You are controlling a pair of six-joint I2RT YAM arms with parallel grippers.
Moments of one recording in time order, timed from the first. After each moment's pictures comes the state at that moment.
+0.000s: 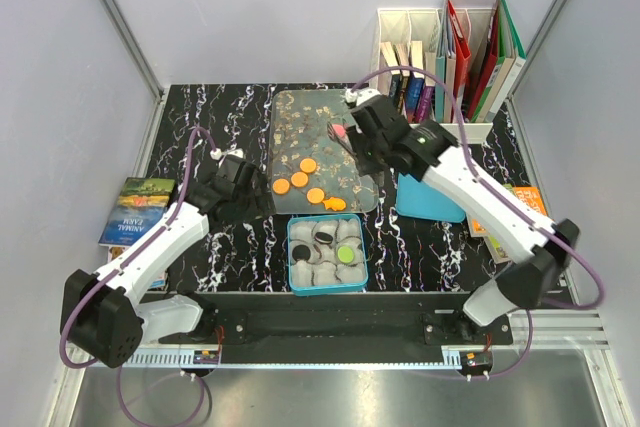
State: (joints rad) left arm -0.47 1.17 0.87 -0.72 -0.19 -0.64; right arm 0.75 1.57 1.68 -0.95 0.27 0.26
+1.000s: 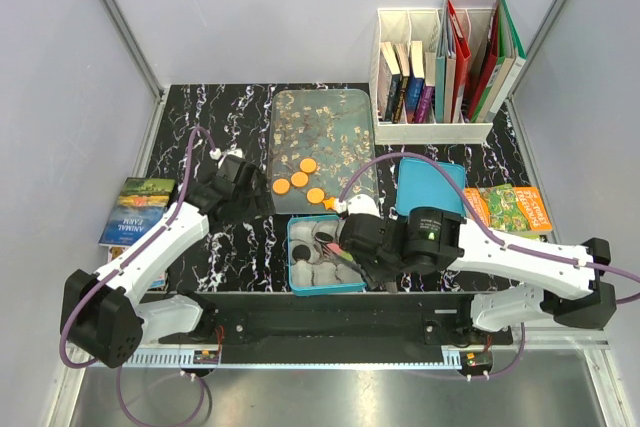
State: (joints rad) left arm -0.47 1.17 0.87 -0.72 -0.21 -0.65; right arm 1.32 1.28 1.38 -1.28 0.25 0.69
